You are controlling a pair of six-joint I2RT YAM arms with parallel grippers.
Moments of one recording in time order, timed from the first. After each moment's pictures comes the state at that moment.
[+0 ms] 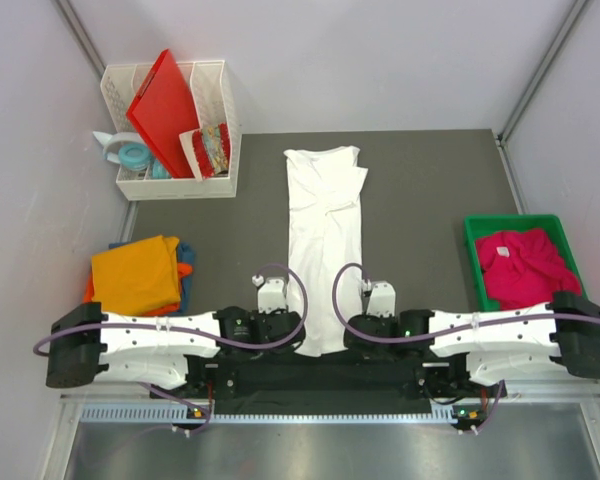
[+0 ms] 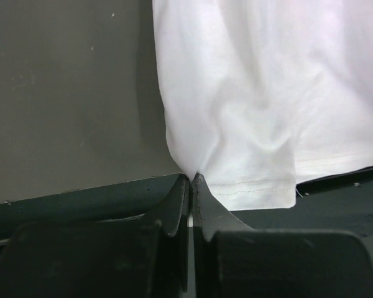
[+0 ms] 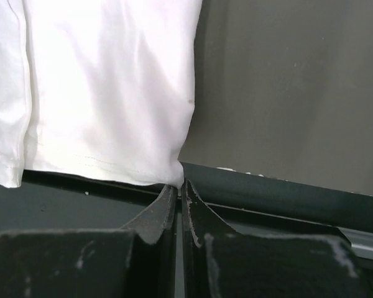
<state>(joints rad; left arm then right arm) -1.35 1.14 0.59 -0.61 -0.47 -1.25 1.39 1.16 0.62 -0.70 0.47 1.20</state>
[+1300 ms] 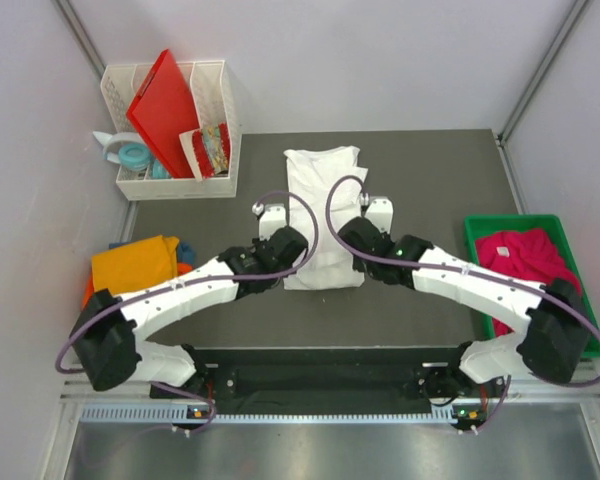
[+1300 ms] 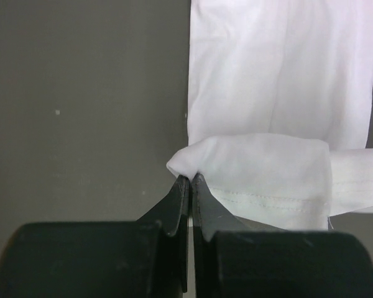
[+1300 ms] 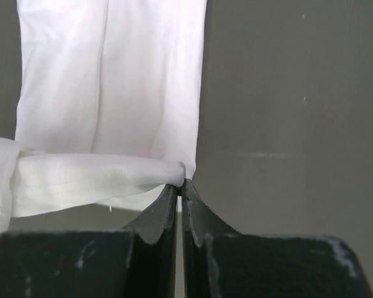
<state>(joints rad) -0.92 1.30 0.92 -0.53 -0.58 -0.79 0.93 1.33 1.01 -0.63 0.59 0.76</state>
